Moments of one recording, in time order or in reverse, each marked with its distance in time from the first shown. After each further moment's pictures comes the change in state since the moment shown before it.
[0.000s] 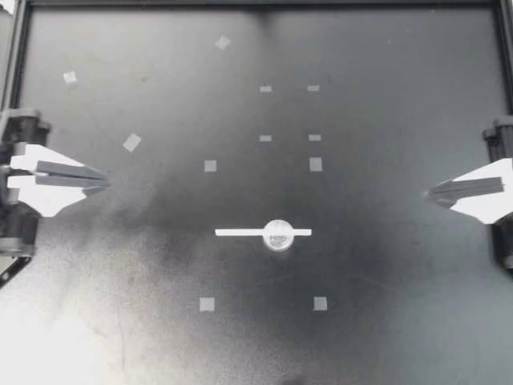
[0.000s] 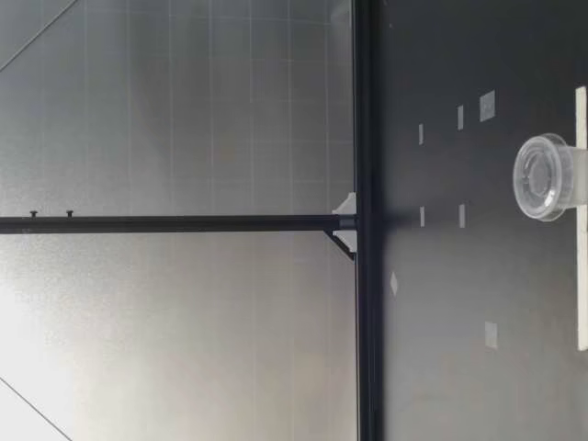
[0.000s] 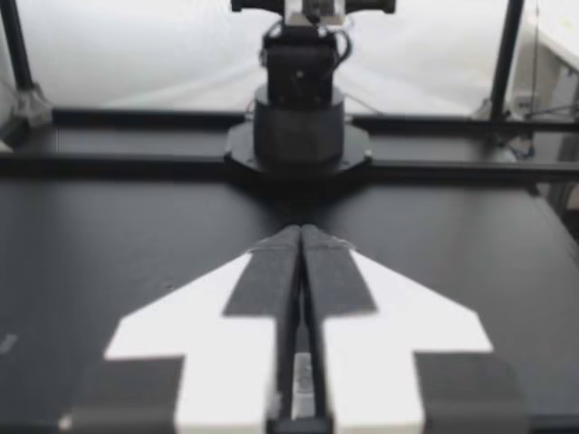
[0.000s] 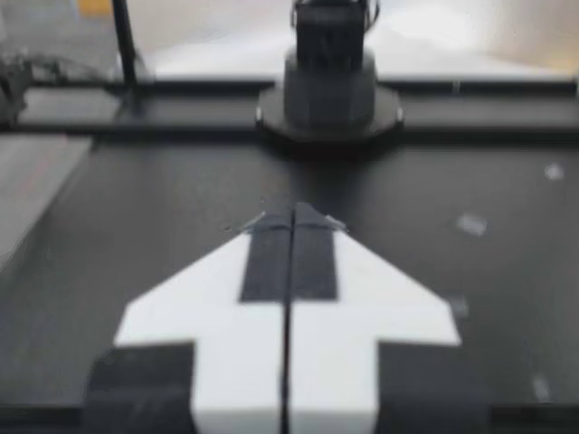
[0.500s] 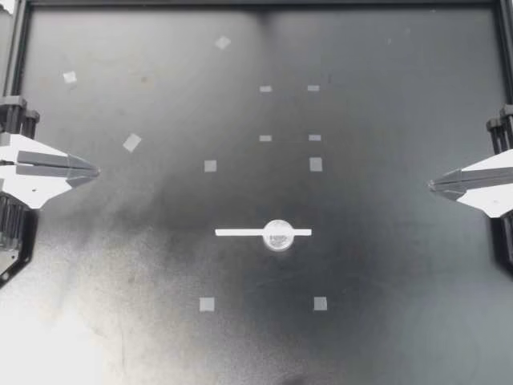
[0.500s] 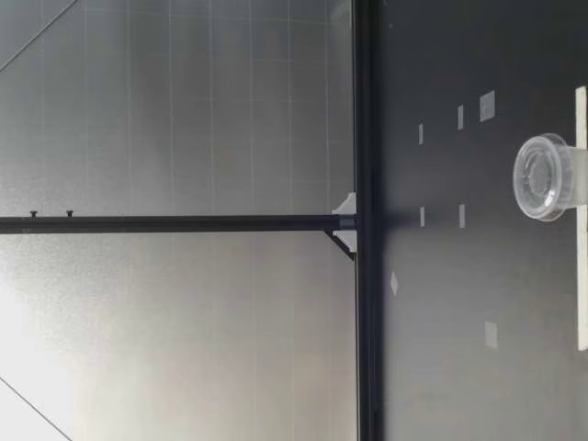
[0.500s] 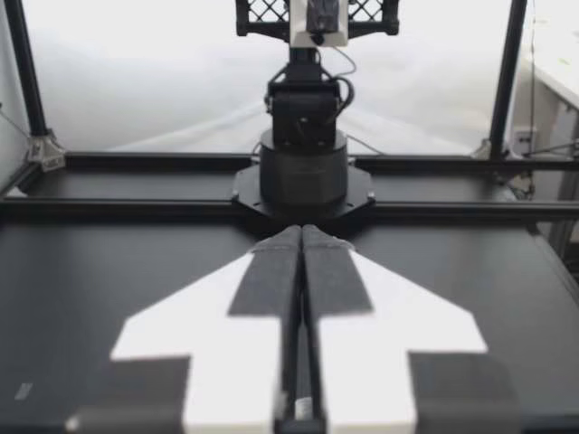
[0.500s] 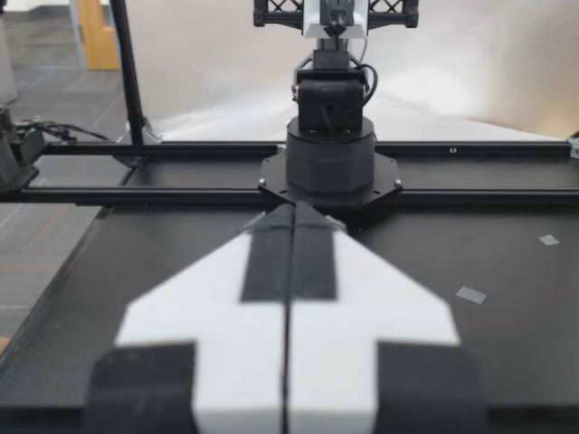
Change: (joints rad) left arm 0.011 -0.112 -0.018 0.023 0.052 -0.003; right arm 0.000 -0.041 -0.071 0.002 0.002 0.006
